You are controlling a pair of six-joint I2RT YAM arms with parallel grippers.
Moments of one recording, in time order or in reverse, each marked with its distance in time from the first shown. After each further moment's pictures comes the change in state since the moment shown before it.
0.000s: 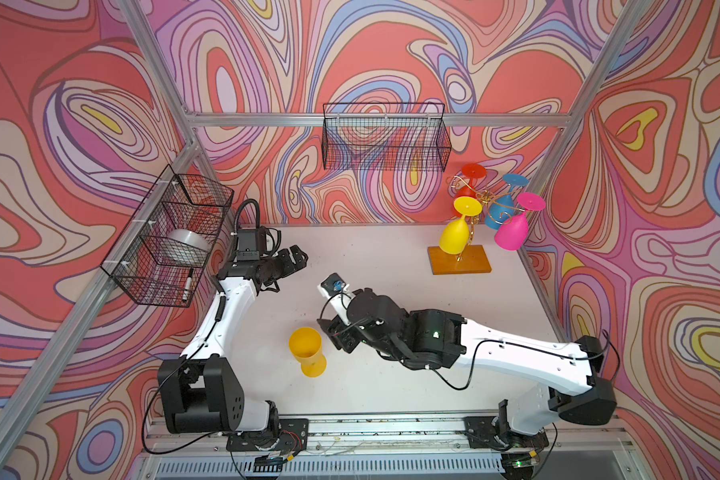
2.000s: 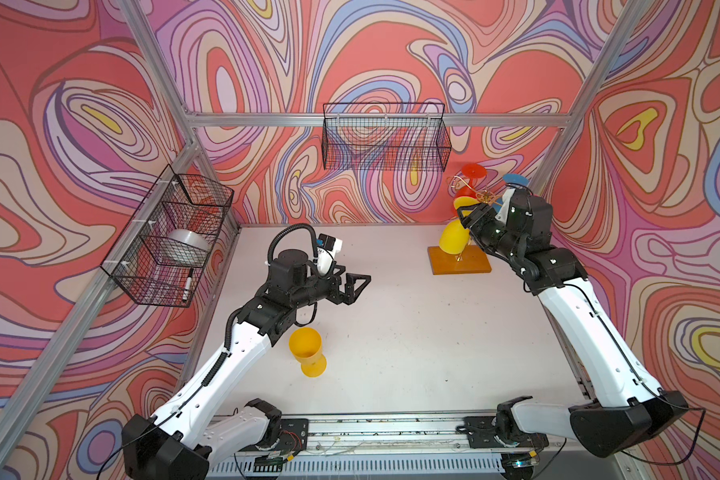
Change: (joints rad) left arm -0.487 -0.322 -0.207 0.306 0.130 0.162; right arm -1.022 -0.222 -0.065 0.022 -0.460 0.725
